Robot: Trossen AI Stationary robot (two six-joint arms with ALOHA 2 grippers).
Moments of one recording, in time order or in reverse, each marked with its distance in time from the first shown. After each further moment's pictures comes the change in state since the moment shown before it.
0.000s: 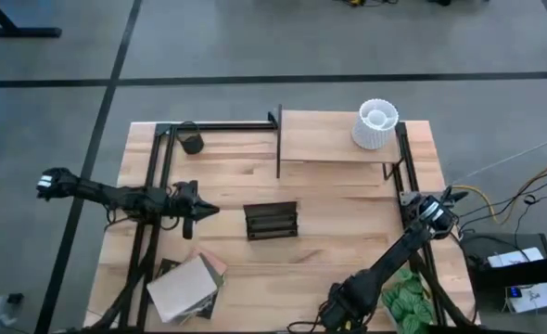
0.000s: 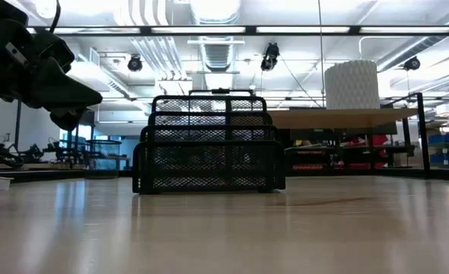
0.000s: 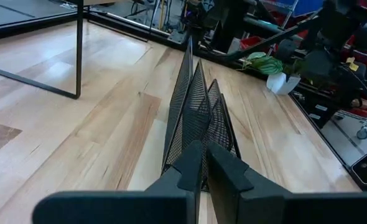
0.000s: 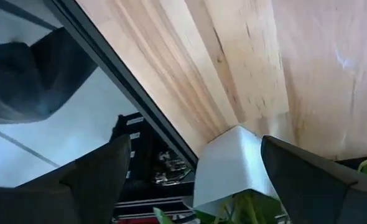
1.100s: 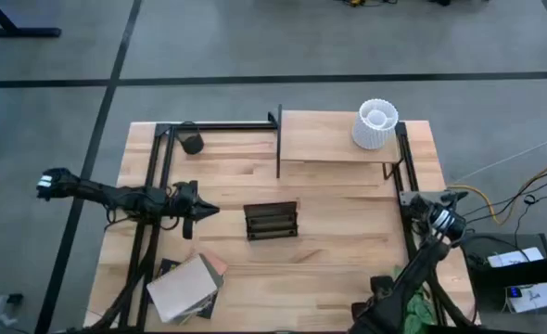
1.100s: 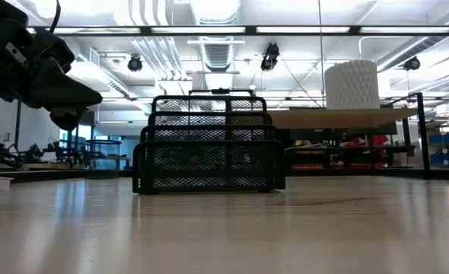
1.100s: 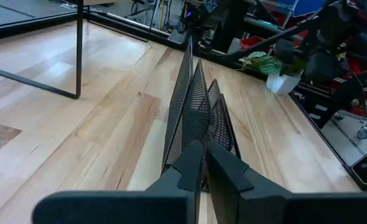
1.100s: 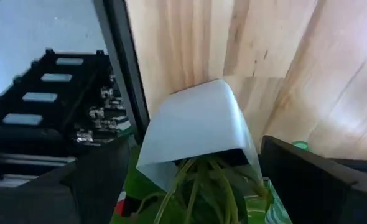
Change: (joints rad) left arm 0.000 0.000 0.000 0.000 0.000 0.000; right arm 0.186 0.000 -0.030 -0.101 0.035 -0.285
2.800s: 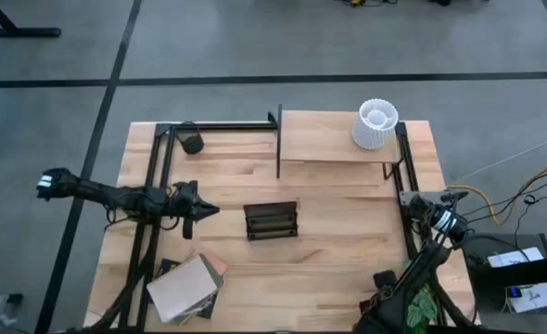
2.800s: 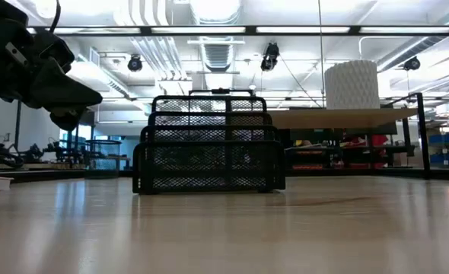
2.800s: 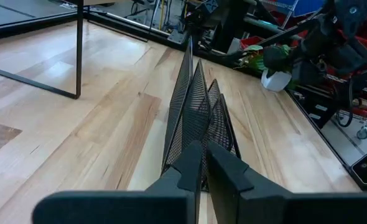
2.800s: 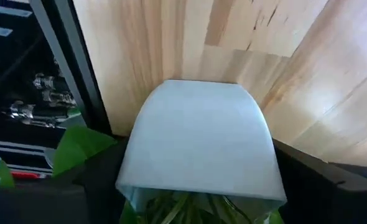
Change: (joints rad) left arm 0.000 0.000 0.000 0.000 0.000 0.000; right arm 0.023 -0.002 -0.153 0.052 -0.035 -0.090
